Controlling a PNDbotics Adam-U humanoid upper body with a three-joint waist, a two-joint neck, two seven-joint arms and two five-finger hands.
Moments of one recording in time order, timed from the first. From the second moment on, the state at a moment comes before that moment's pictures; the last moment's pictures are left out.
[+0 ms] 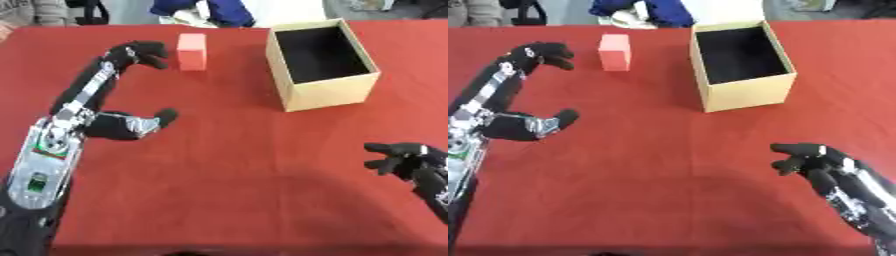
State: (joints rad) left arm -0.18 0.38 0.11 -1.94 -0.21 -0.25 -0.35; right arm -0.16 -0.22 0.09 -1.76 -0.28 -0.16 0.73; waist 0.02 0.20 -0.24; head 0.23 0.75
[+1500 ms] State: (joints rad) left arm -0.69 0.77 -0.05 -1.43 -0.34 -0.30 -0.26; right arm -0.14 -0.24 0.11 -1.76 -0.28 -0.15 0.75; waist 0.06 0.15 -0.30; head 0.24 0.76
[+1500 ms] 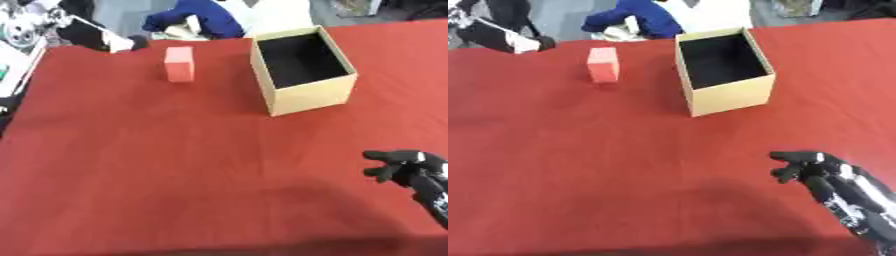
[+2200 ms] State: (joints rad) left arm -0.84 0.70 -0.06 -1.07 -0.54 -0.41 -0.26; right arm -0.14 -0.25 0.12 -1.76 -0.28 -0.15 0.76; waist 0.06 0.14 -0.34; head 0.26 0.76
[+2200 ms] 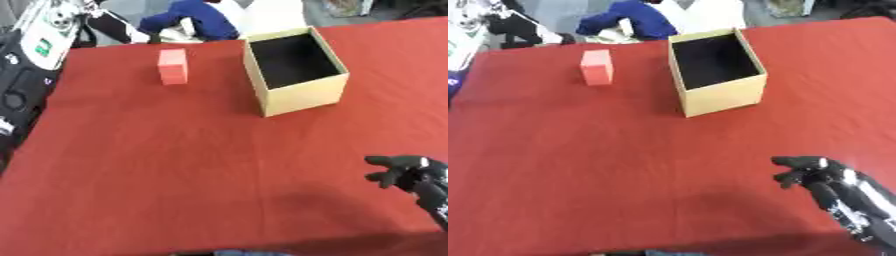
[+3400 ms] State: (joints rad) left arm -0.94 0.63 0.00 -0.71 -0.80 -0.45 -0.12; right arm -0.15 -0.25 0.13 -1.76 -0.28 -0.15 0.77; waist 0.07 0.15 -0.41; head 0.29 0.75
